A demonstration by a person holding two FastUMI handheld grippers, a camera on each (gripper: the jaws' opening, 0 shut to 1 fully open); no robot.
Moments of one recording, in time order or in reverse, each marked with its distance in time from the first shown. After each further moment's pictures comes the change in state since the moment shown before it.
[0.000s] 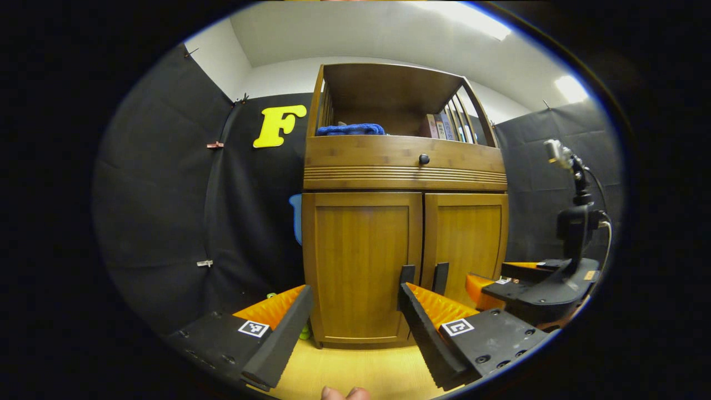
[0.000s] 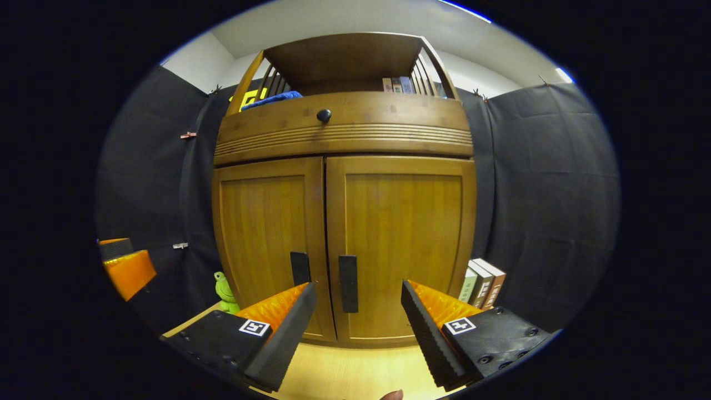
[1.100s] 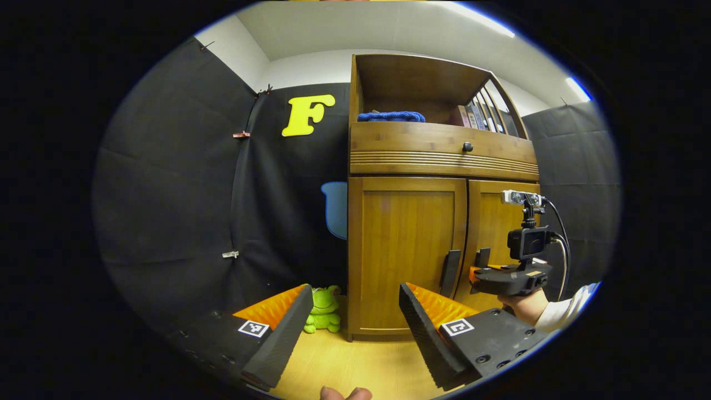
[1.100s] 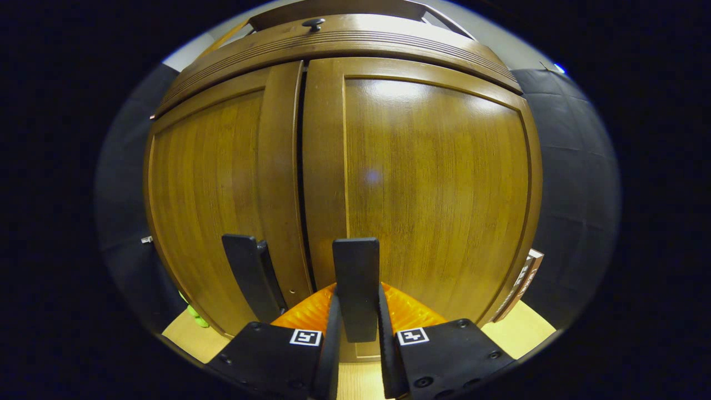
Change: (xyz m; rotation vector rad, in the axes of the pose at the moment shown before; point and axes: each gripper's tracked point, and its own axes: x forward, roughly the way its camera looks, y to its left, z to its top) left arm -0.011 0.068 -0.021 -0.016 0.058 0.110; right arm 0.135 0.001 -0.062 -0.021 0.098 -0.101
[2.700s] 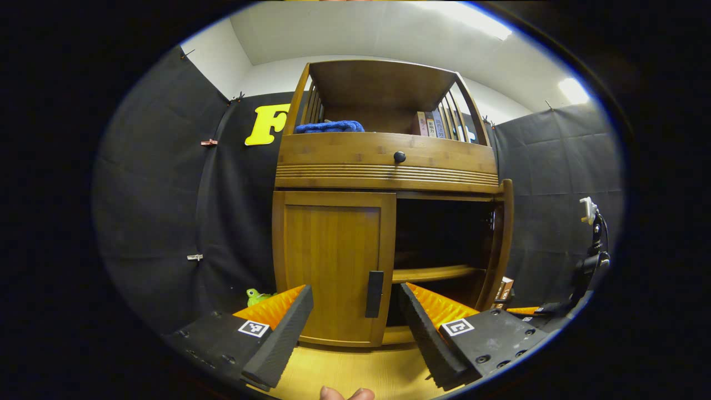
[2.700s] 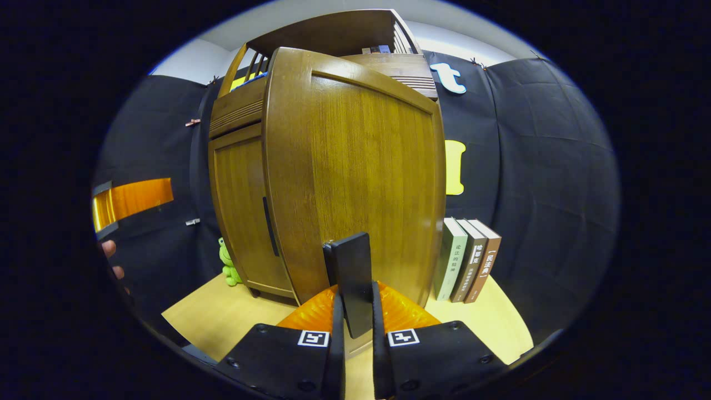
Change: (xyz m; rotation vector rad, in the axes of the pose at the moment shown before) left arm 0.012 -0.167 0.032 -0.013 -0.063 -0.116; right arm -0.182 -0.127 -0.020 0.005 0.084 0.176
